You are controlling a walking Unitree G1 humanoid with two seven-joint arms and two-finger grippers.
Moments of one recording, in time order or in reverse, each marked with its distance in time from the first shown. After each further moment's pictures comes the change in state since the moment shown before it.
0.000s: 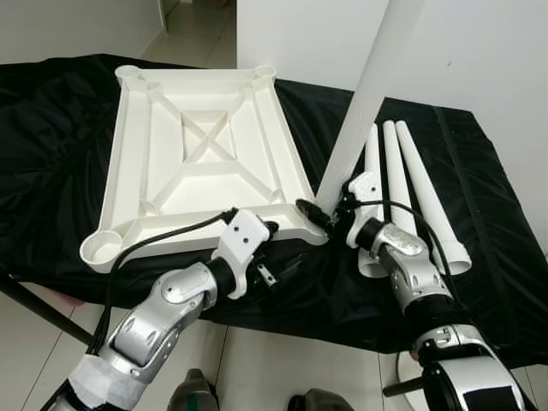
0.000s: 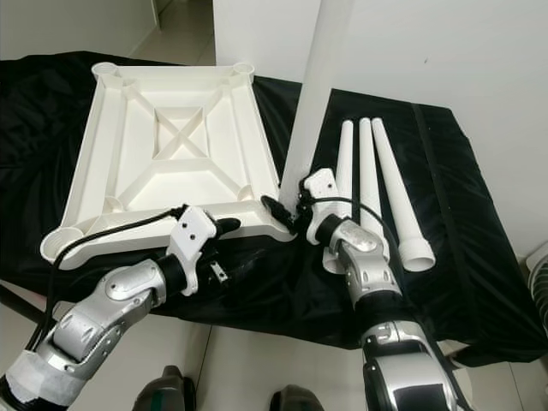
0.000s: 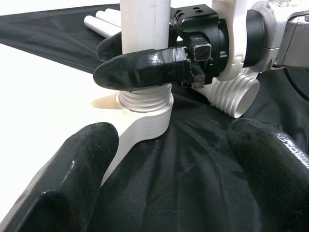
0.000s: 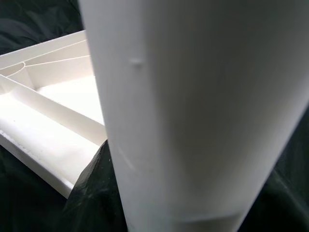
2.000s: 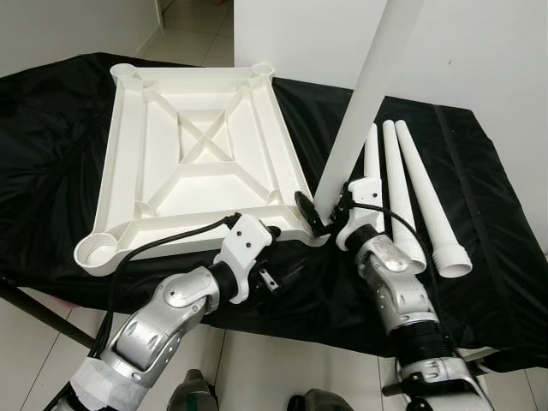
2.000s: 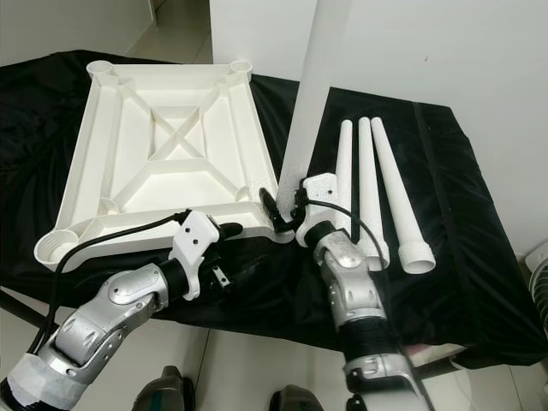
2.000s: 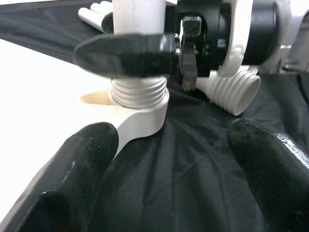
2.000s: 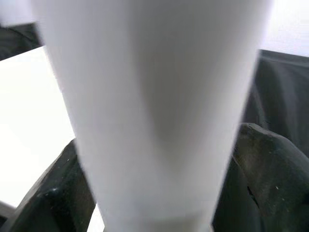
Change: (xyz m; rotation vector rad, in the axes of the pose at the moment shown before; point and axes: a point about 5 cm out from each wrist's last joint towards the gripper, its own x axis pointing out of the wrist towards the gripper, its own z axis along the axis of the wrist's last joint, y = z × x) left arm 0.001 -0.005 -0.003 -0.011 0.008 -0.016; right arm -0.006 0.013 0.011 0.022 -0.053 -0.207
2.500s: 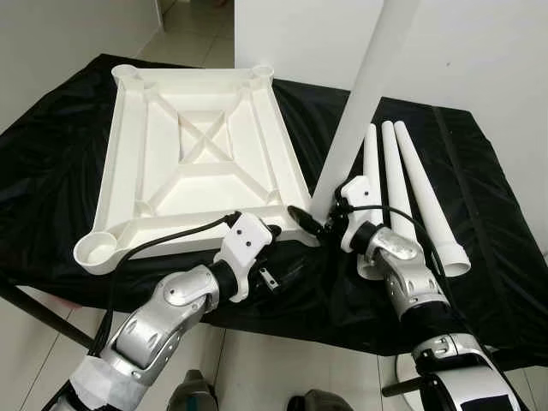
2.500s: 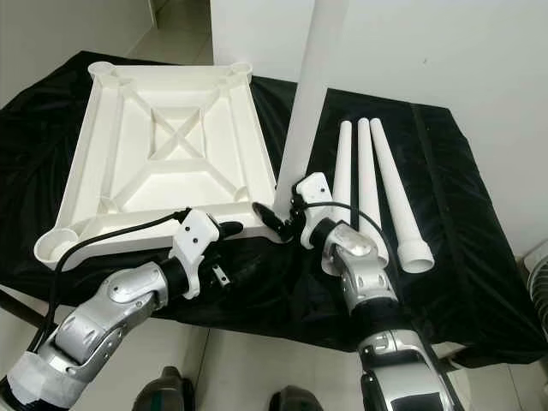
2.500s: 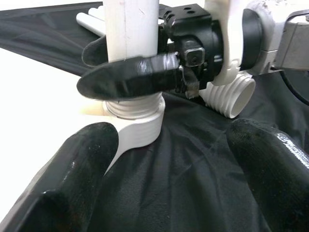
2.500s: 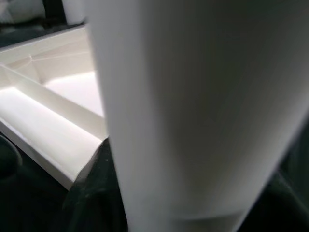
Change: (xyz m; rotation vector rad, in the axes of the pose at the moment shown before) left arm 0.000 0.001 0.001 0.004 -0.003 -0.001; right arm 0.007 -0.001 -0.009 -0.011 0.051 0.219
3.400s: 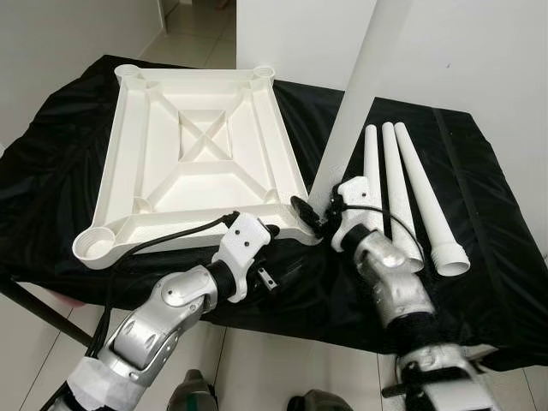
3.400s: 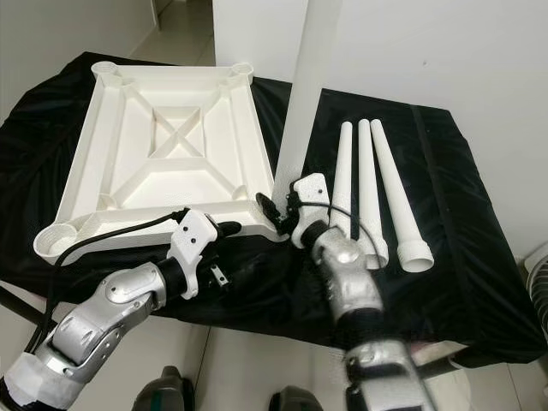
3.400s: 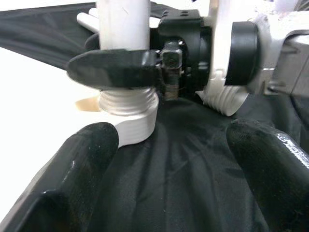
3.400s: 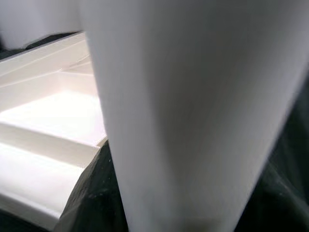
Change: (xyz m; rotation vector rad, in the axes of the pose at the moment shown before) left arm -0.002 0.000 0.000 -0.002 0.001 0.000; right arm 0.007 0.019 -0.001 0.079 -0.069 -0.361
